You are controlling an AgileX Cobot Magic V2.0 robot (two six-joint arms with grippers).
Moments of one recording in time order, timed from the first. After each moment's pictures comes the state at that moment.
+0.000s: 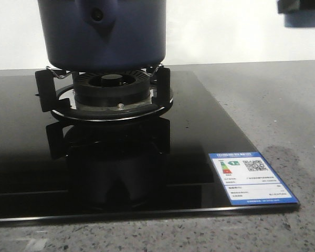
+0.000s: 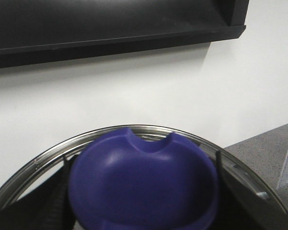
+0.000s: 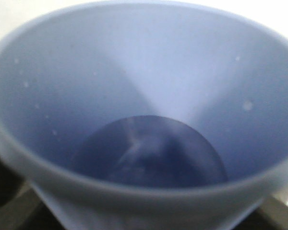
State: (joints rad) left arm -0.35 1.12 -1.13 -0.61 0.17 0.59; right arm 0.13 1.32 -0.85 0.13 -0.09 -0.24
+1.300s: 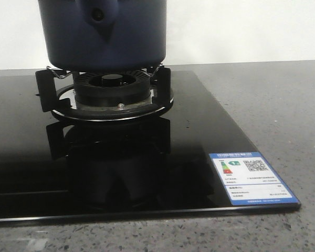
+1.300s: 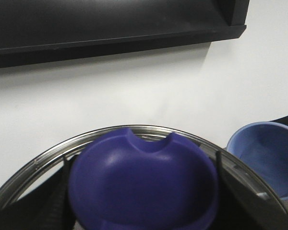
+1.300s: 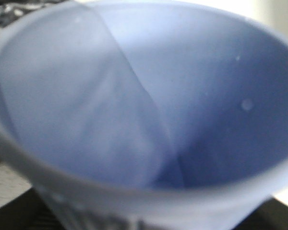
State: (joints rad) left arm -0.35 1.12 -1.13 -0.61 0.17 0.59; right arm 0.58 1.59 -1.41 -0.96 0.49 -0.27
